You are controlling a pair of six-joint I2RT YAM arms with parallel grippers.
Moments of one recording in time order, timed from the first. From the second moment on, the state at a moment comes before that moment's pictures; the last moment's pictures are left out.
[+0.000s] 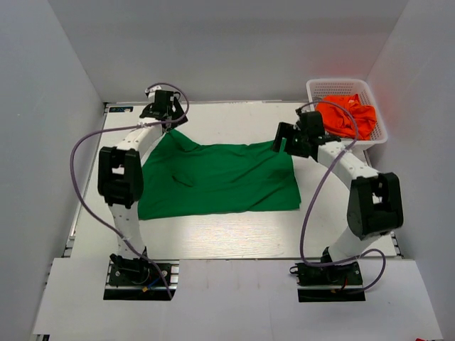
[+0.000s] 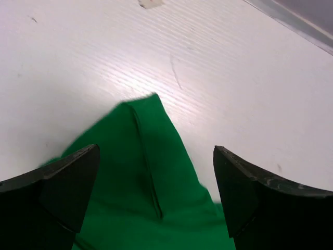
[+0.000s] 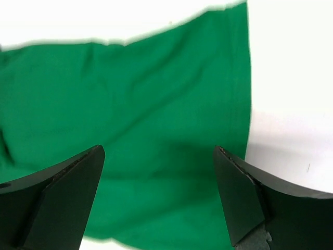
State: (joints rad) left arm -0.19 2.01 1.63 -0.34 -0.29 -0.53; right arm 0.25 1.62 1.15 -0.32 -0.15 0.37
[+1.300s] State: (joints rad) left arm -0.12 2.40 2.02 -0.48 -0.14 -0.47; right arm 0.25 2.12 1.66 -0.46 0.12 0.34
